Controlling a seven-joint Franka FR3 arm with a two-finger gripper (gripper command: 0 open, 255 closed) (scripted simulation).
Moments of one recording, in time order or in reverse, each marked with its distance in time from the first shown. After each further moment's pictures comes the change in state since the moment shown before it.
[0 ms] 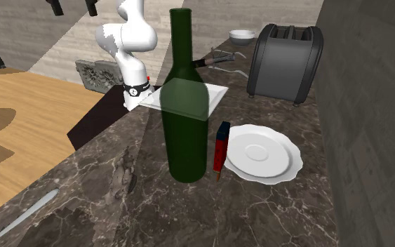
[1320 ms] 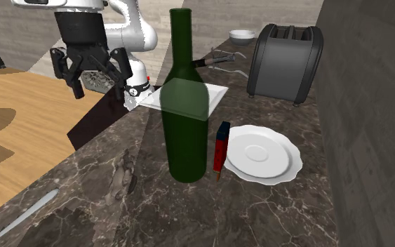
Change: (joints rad) arm 0.046 0.437 0.158 -0.067 0.020 0.662 0.105
